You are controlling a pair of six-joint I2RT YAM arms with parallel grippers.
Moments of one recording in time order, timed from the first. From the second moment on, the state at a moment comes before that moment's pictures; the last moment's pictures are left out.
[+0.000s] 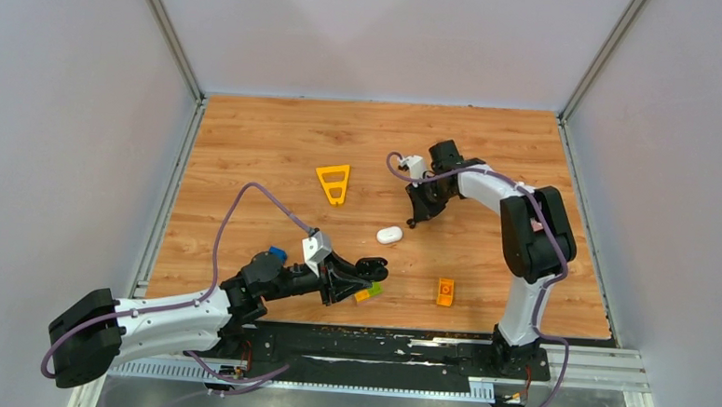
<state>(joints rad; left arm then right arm) -1.04 0.84 0.18 0.72 0.27 -0.35 0.34 1.93 1.29 -0.54 -0.37 -0.39</state>
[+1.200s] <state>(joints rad) -1.04 0.80 0.16 0.72 0.26 -0.36 0.41 1.88 1.24 -0.63 -0.39 -0.47</state>
